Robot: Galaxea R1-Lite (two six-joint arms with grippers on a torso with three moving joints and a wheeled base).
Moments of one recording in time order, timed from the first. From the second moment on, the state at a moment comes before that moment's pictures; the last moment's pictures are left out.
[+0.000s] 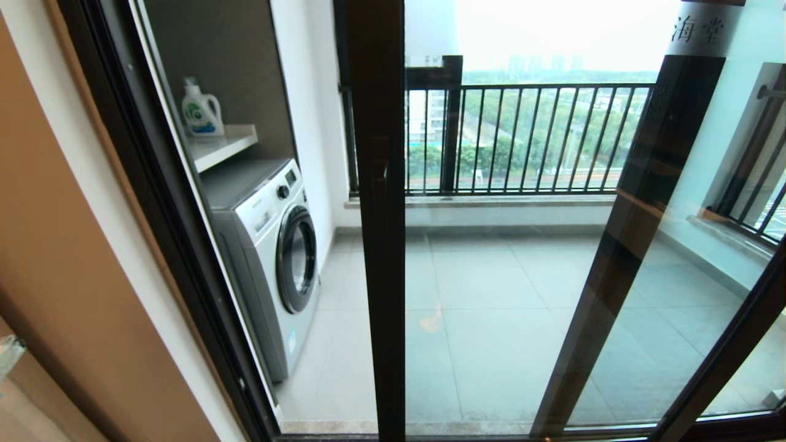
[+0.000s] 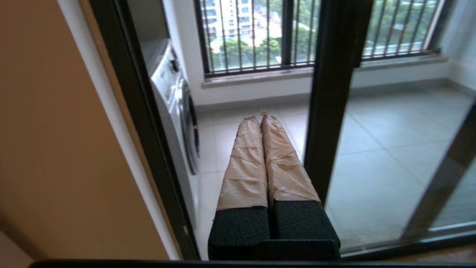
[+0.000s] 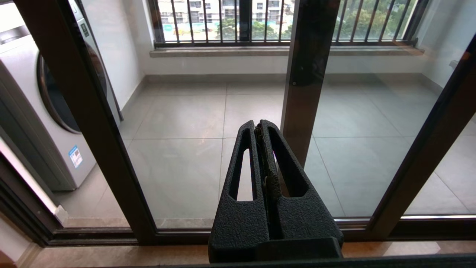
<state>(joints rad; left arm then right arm) 0.30 0.51 -0.29 -0.33 -0.48 0.02 0.00 0.00 0.00 -0.03 0.02 -0.04</state>
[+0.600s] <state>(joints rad) 0.07 0.27 -0.50 0.50 -0.46 0.13 0.00 0.00 0.00 -0.03 0.02 -0.03</state>
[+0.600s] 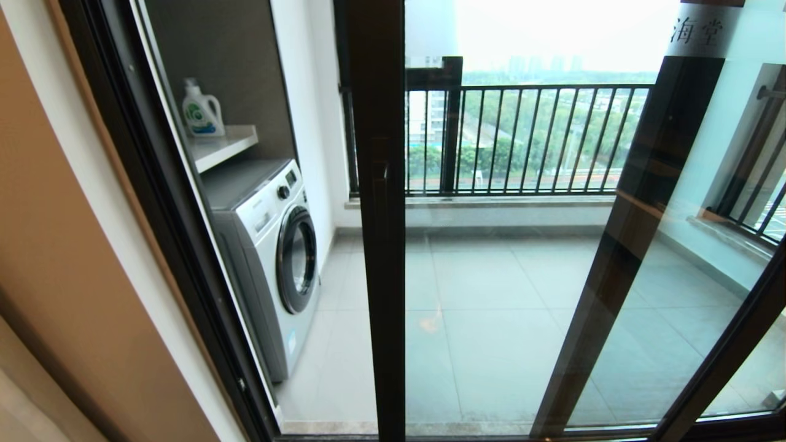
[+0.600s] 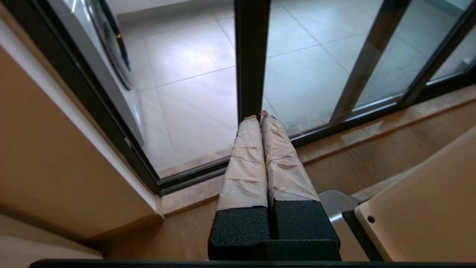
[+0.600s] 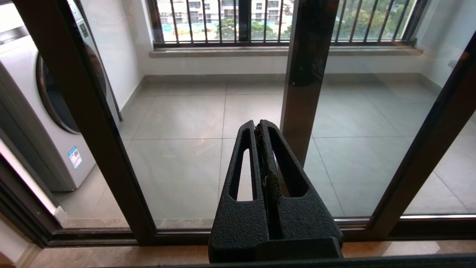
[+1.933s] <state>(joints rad) 0.00 0.00 -0.03 0.06 -0.04 0.09 0.00 0.00 0.00 -0.03 0.02 -0.03</state>
